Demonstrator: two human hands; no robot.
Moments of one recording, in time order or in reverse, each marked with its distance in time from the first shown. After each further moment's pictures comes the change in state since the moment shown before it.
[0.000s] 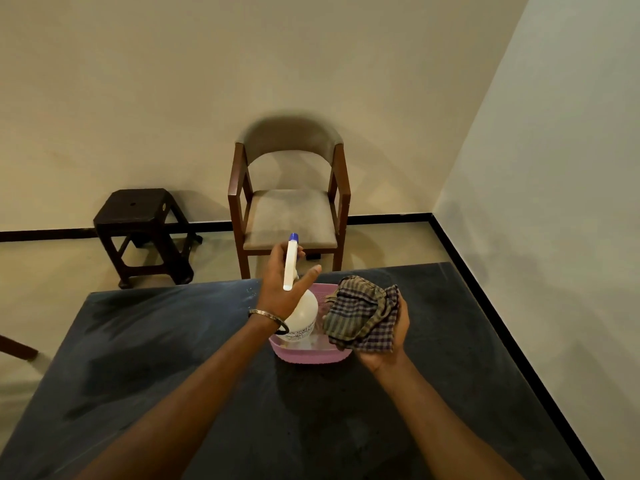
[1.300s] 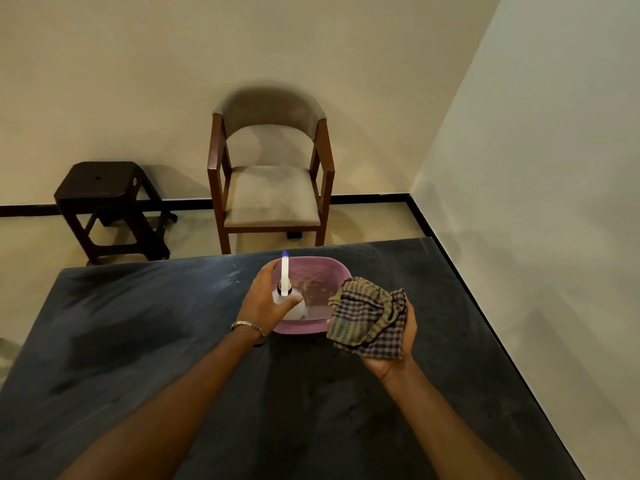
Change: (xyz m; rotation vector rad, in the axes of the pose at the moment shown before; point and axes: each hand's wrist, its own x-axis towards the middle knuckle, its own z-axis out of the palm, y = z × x) left_hand -0.052 -0.099 -0.016 0.300 -0.213 -0.111; right_hand -0.036 0.017 -0.050 -0.029 -0.107 -0.036
